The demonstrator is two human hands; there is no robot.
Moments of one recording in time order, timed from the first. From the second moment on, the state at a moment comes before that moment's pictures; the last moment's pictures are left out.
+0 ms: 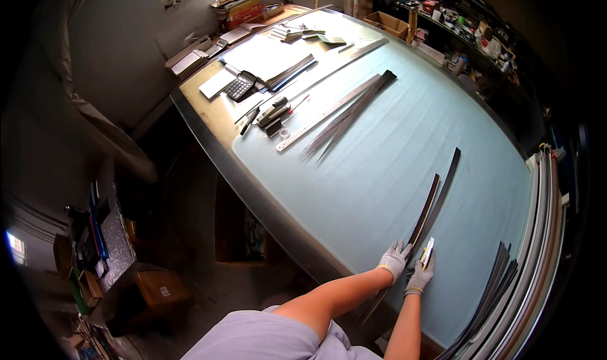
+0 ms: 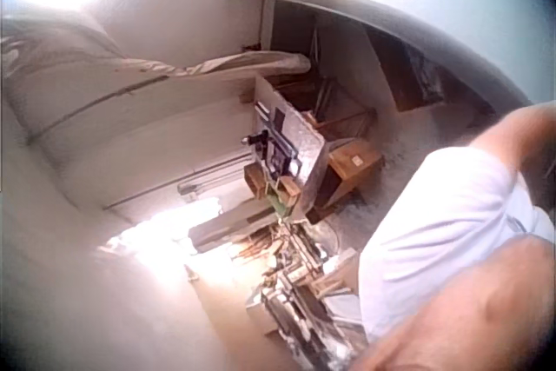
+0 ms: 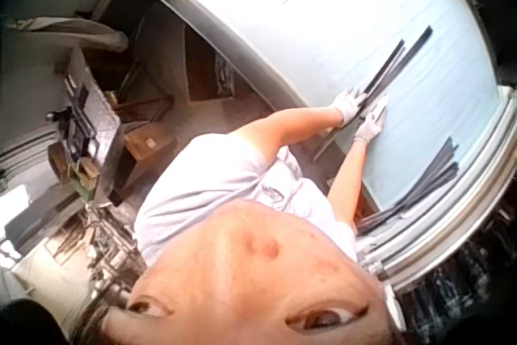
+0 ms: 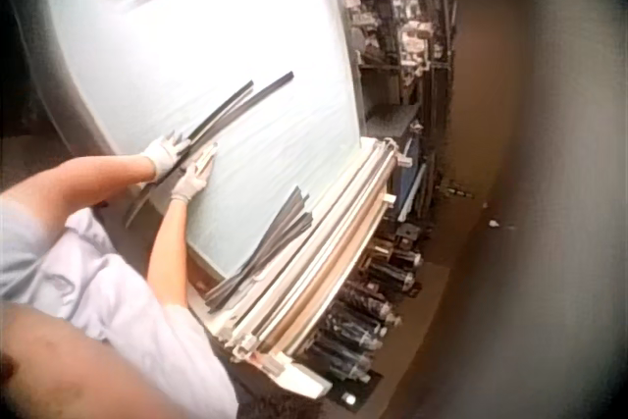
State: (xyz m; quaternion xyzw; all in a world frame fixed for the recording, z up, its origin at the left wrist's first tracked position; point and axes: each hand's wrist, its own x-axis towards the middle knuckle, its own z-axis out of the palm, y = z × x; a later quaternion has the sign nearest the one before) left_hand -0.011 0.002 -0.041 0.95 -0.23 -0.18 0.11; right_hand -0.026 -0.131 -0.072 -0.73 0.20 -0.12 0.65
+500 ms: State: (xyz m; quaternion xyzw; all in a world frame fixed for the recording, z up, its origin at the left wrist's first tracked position) left_hand -0.011 0.001 -0.039 0.95 -0.23 -0.16 0.11; right_hand -0.032 -0.137 -0.084 -0.72 0.21 -0.12 0.65
